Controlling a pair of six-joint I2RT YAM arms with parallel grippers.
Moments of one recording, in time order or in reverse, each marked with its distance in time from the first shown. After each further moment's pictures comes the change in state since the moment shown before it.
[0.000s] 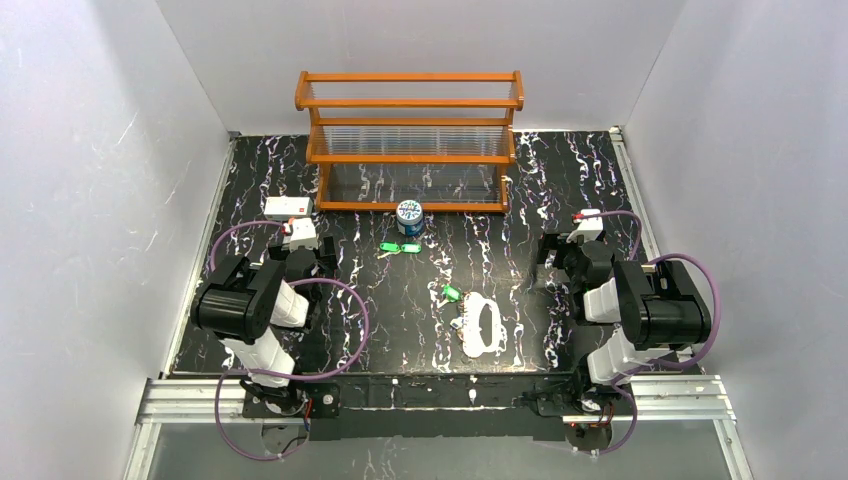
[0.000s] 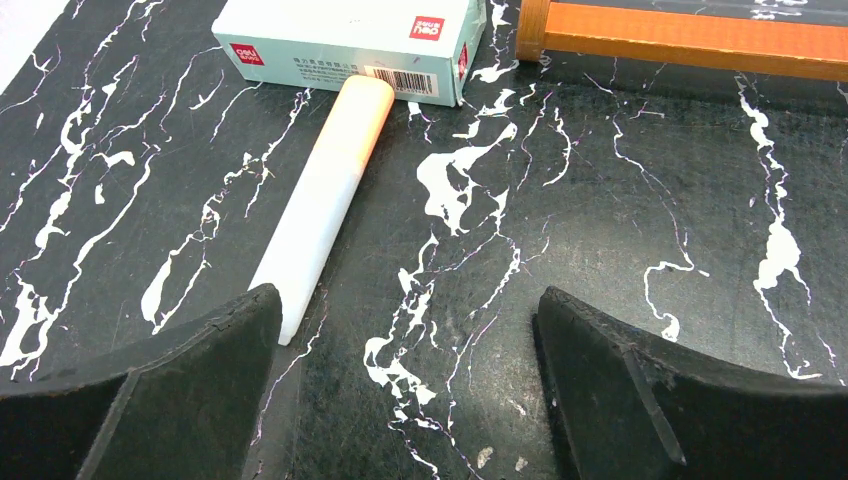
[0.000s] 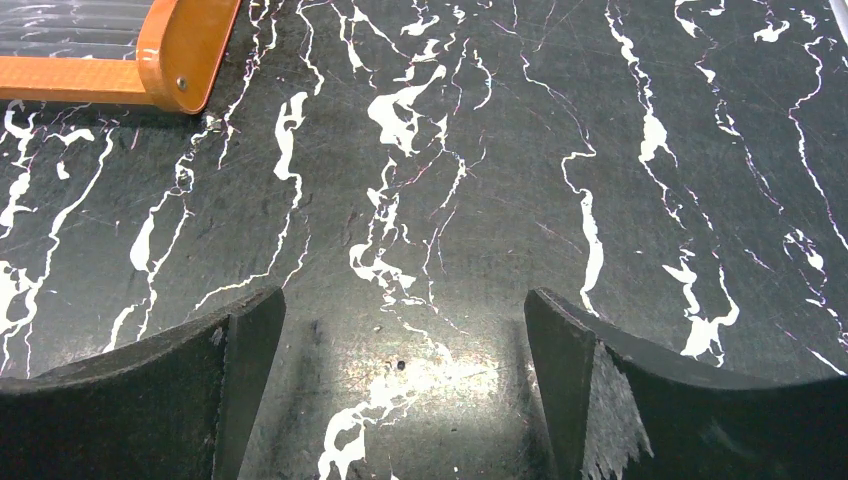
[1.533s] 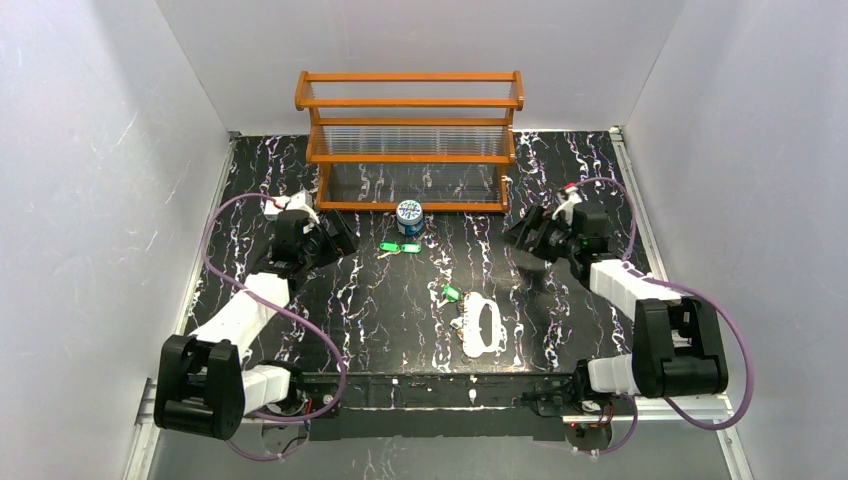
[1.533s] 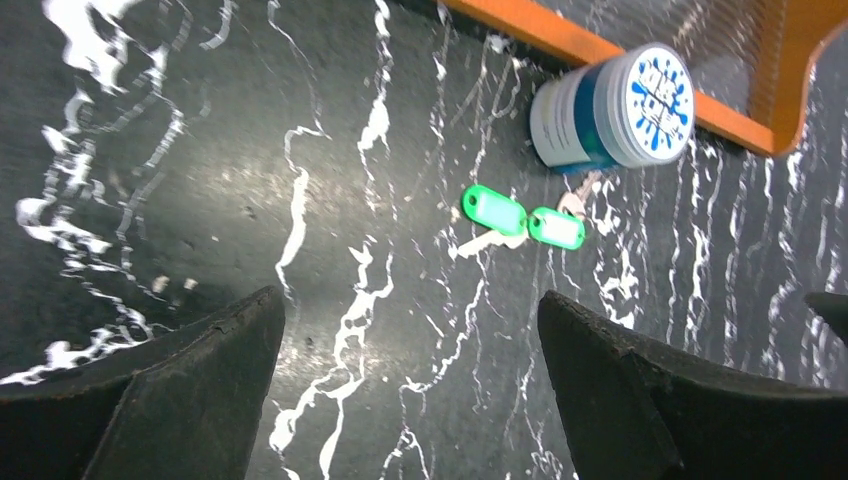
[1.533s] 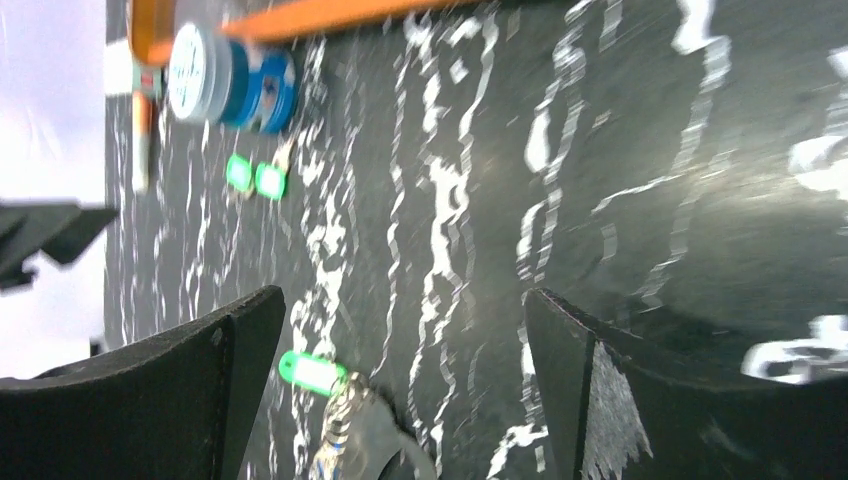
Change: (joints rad) left arm 0.004 -0.515 0.379 -1.221 0.504 -0.549; right arm 0.040 -0.251 0.333 -0.870 -0.463 0.549
